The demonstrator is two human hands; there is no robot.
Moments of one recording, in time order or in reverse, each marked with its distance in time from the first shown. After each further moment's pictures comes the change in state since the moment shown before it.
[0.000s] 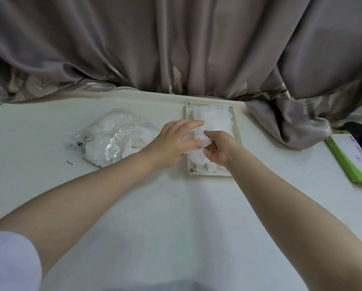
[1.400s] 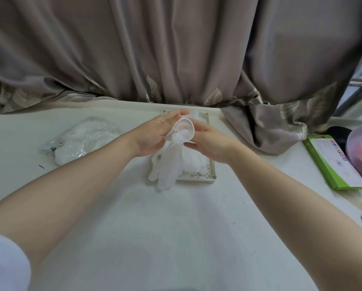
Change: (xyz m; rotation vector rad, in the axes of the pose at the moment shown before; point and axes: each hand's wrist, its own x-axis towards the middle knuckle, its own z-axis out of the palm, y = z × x) left_hand 0.101 0.071 -0.013 -1.376 -0.104 -0.824; right_hand -0.020 -0.059 -0.089 -0.684 -0.644 -0.393
